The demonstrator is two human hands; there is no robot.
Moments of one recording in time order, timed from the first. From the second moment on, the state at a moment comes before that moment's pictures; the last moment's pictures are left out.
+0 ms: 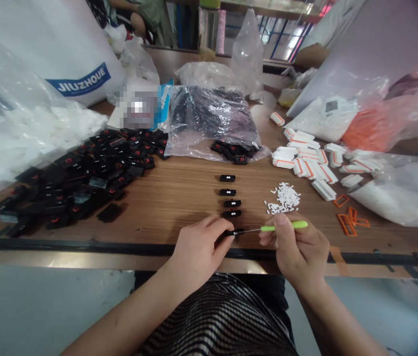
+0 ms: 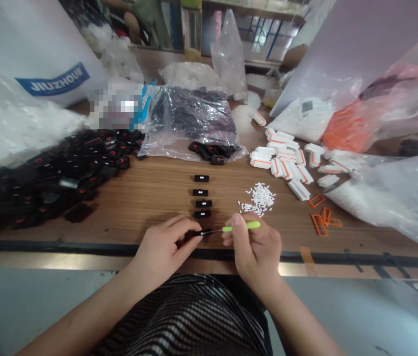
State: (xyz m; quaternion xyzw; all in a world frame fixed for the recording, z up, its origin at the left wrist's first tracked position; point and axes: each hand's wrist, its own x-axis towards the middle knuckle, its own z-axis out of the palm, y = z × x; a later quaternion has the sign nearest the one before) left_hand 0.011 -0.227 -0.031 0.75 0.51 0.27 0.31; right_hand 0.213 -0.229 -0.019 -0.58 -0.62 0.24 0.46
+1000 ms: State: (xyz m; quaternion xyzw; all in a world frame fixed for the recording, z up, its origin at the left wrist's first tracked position) left_hand -0.006 -0.184 -0.015 0.84 0.46 0.21 0.21; right_hand 0.206 -0.190 -0.011 -0.55 -0.52 0.33 0.56
